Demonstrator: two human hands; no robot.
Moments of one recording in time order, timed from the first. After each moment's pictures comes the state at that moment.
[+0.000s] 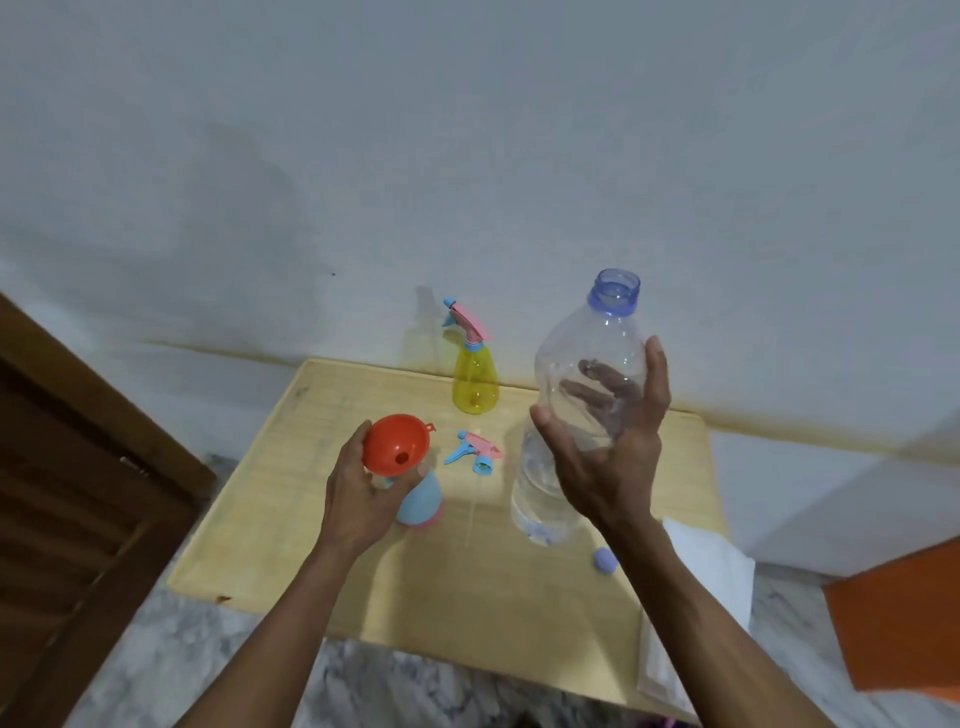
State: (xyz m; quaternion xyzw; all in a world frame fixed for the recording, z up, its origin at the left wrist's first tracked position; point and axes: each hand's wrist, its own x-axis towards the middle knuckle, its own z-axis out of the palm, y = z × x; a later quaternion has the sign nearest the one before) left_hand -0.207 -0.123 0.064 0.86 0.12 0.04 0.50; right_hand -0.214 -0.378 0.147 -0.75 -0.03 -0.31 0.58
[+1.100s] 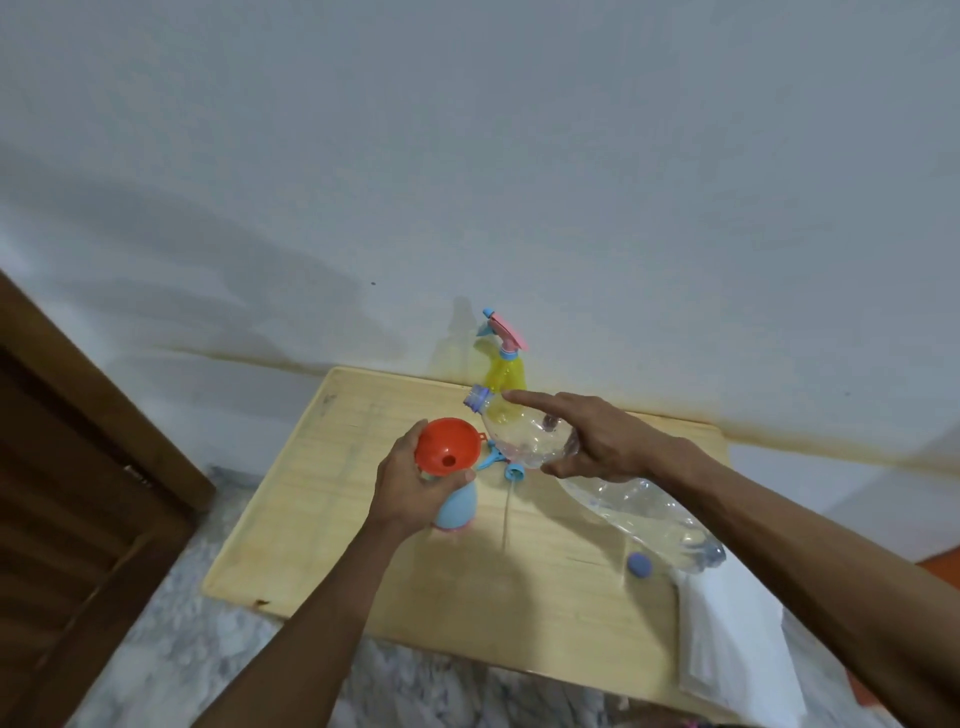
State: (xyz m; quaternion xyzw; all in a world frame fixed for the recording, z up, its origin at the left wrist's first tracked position) left_hand -0.195 -0.104 0.070 0.85 0.06 0.00 0.52; right_hand -0.156 -0.372 0.152 -0.92 -0.30 0.09 0.24
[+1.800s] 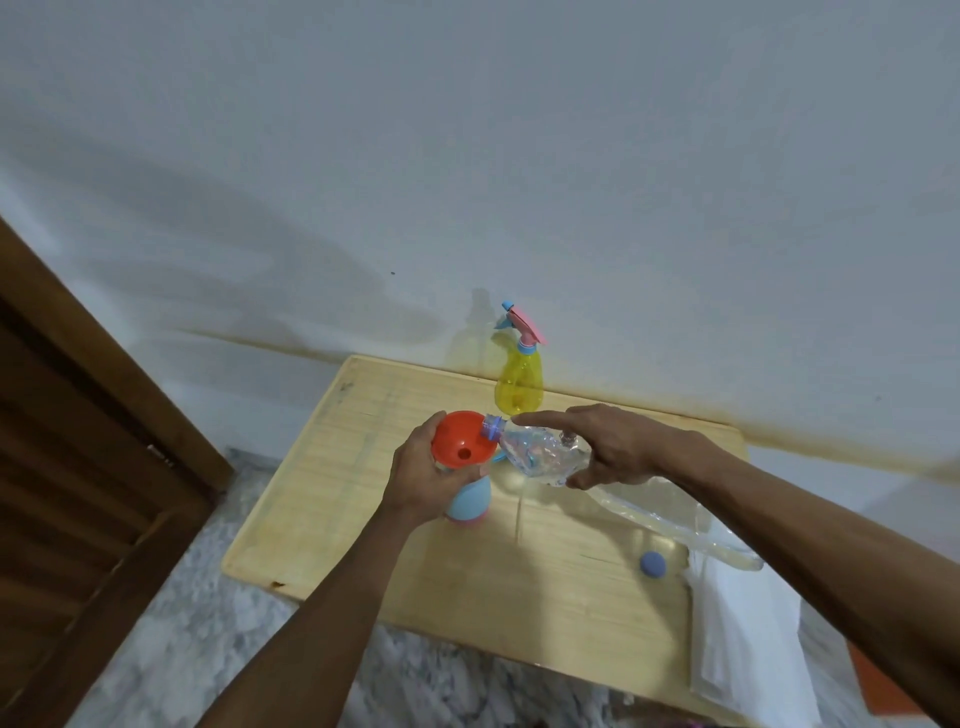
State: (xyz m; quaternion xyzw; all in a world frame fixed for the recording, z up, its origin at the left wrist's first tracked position) left_hand -0.195 -0.101 0.079 0.86 0.04 -0.01 0.51; right_hand -0.148 -0.365 0.148 -0.93 -0.32 0.17 0.10
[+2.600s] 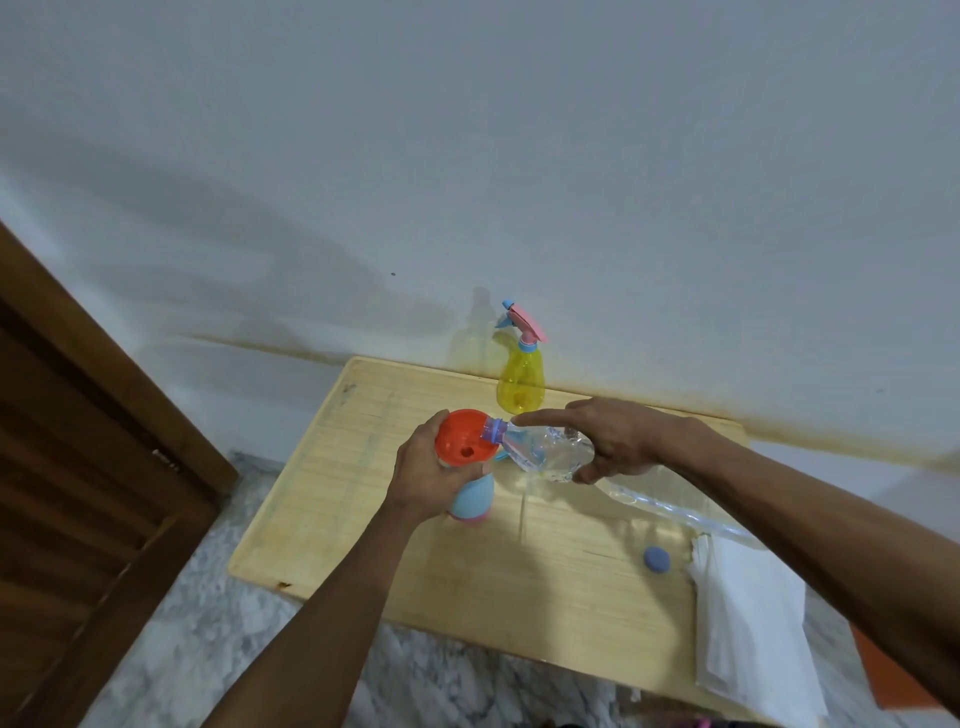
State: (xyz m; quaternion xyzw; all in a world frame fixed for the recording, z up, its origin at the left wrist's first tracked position) left_hand -0.195 -0.102 0.085 0.87 0.04 -0.02 0.49; right_hand -0.151 -0.358 0.164 -0.93 -0.32 0.19 0.05
